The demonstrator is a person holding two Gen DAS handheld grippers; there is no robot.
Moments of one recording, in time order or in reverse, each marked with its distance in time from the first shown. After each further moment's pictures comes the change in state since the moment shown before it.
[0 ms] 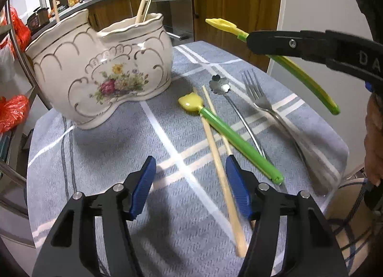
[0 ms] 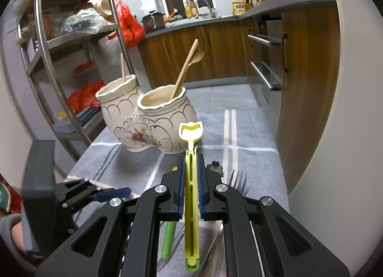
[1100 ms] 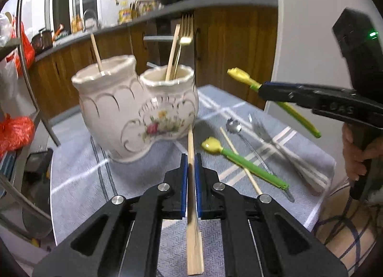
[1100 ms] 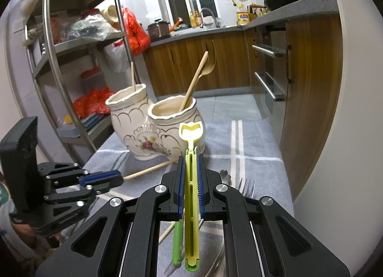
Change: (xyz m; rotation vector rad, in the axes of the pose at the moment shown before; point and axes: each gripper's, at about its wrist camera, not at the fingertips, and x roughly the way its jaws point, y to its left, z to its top) left arm -0.063 0.061 -0.006 0.017 -0.275 -0.064; right arm -0.009 0.011 0.004 -0.009 -0.072 0.019
